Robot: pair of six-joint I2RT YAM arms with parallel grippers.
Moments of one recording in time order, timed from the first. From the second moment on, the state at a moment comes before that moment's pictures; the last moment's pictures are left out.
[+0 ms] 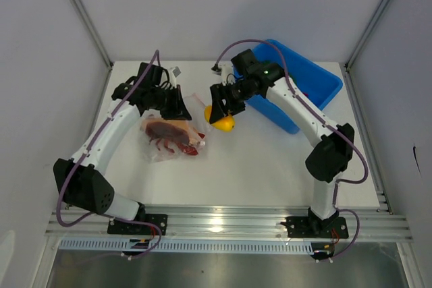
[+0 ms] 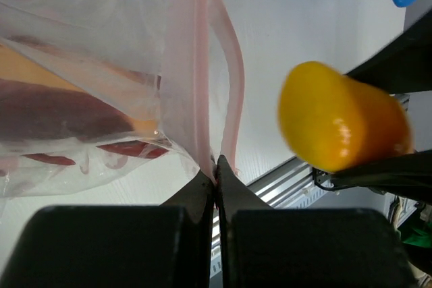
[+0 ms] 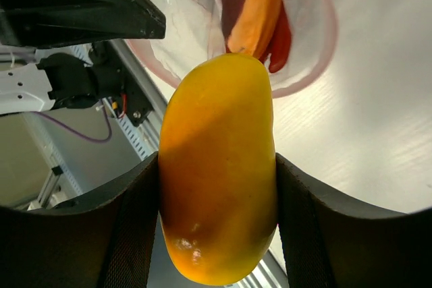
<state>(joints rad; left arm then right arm) -0.29 1.46 1.40 -0.88 0.43 -0.38 0.62 1.89 1.97 -1.03 -0.58 0.17</state>
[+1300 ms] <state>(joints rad) -0.33 1.37 1.40 -0.89 0.51 -0.43 0.70 2.13 2.17 -1.01 -0.48 0.28</state>
